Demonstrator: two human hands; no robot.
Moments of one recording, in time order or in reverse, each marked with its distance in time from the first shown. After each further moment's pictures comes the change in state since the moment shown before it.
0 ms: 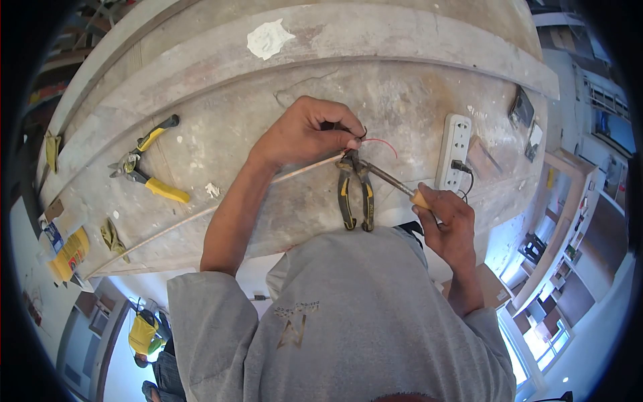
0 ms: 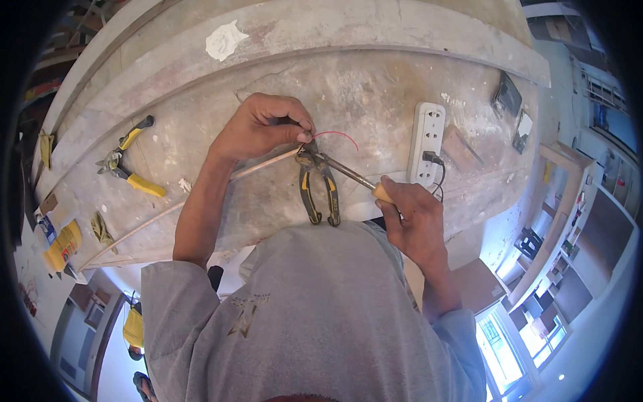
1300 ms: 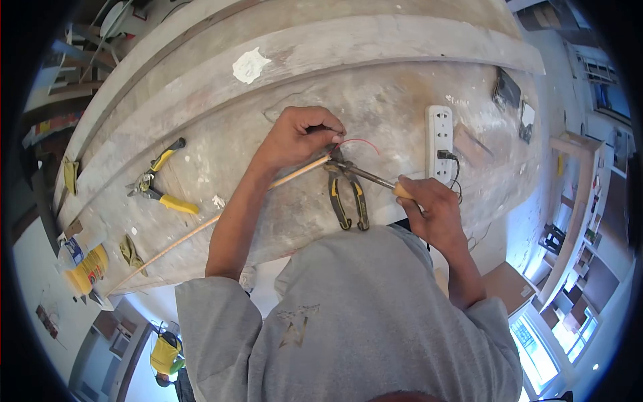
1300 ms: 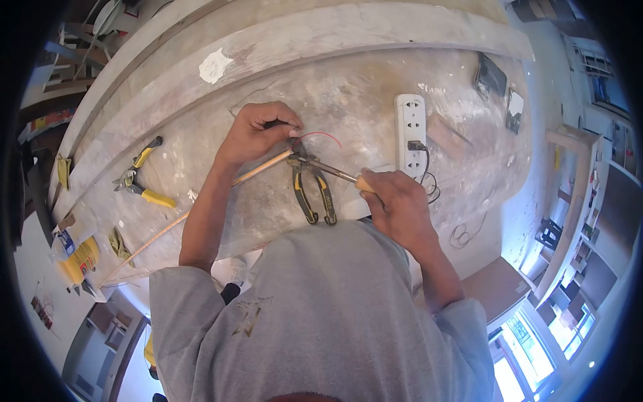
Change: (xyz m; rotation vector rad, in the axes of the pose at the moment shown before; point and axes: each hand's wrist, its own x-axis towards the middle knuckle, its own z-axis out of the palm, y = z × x) left_hand 0.011 -0.006 0.004 0.206 0.060 0.049; right_hand -0.005 0.002 0.009 0.046 0.035 0.007
